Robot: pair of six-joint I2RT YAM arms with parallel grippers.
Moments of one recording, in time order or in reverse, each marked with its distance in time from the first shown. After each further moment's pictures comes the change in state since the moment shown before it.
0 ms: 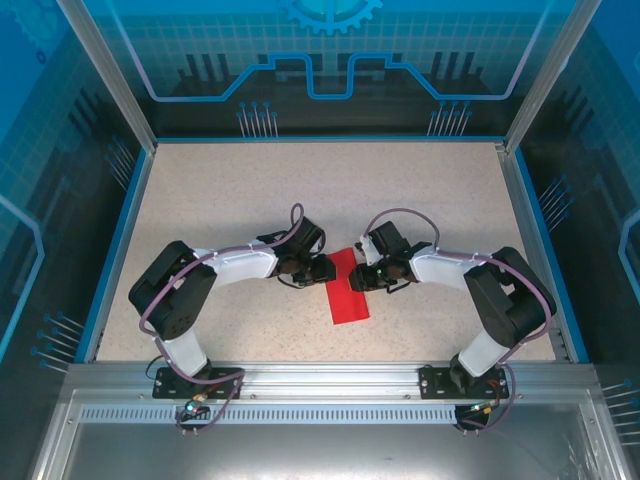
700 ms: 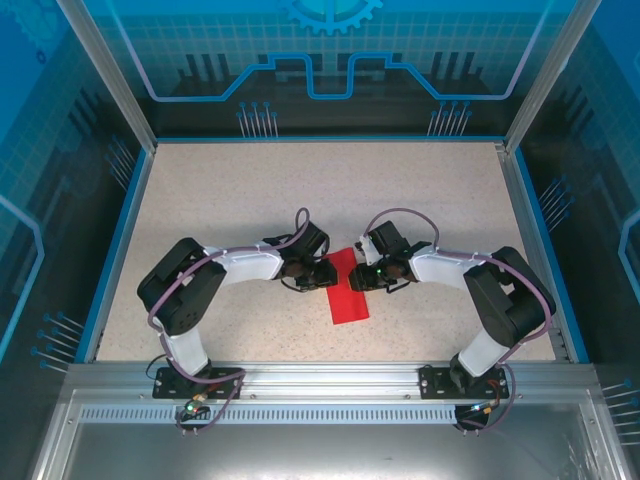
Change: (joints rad) left arm -0.021 0.051 0.000 0.024 0.008 -0.001; right arm 0.001 0.003 0.005 -0.005 0.003 0.007
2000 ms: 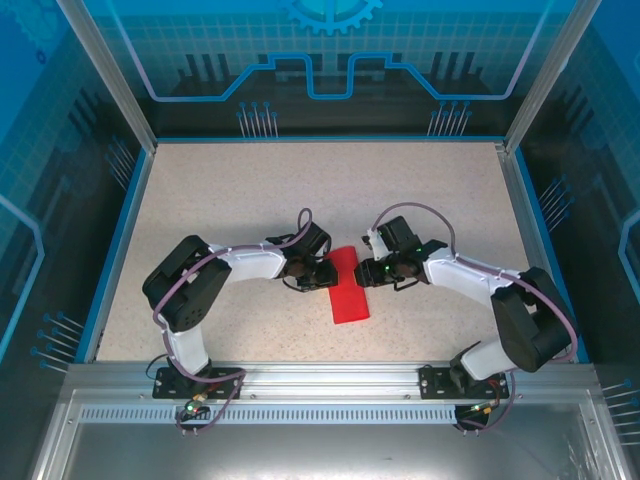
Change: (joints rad) left arm 0.000 0.036 0.018 0.000 -0.001 0.011; right arm -0.019 -0.167 0.002 -0.107 0.009 -0.007
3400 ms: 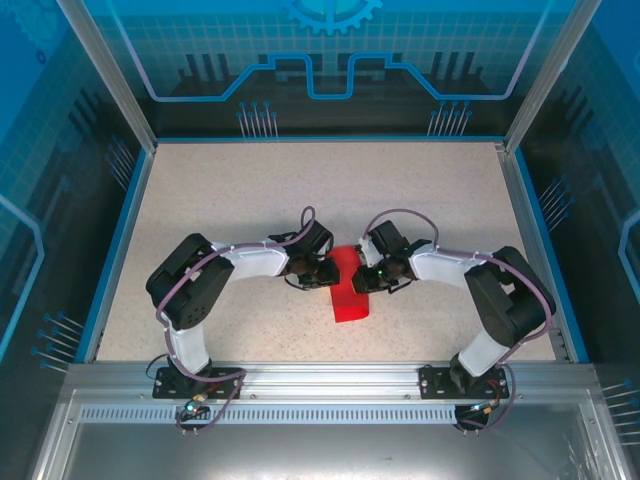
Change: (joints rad) left arm 0.000 0.021 0.034 -0.022 -0.003 0.027; right arm 0.012 0.163 0.019 0.031 -0.041 -0.037
